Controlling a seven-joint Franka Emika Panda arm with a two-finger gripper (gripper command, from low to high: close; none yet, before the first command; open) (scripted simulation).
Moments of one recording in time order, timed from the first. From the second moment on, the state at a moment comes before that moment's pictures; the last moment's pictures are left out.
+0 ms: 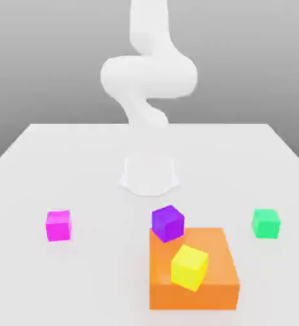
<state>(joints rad) -0.06 -0.74 -0.02 -2.37 0.00 2.35 0.86</state>
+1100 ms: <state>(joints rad) -0.74 0.22 -0.03 -2.91 -0.07 3.13 1.52</state>
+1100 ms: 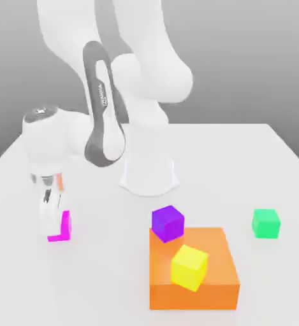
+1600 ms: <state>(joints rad) -0.42 -0.10 0.03 -2.78 -0.01 2.69 1.28</state>
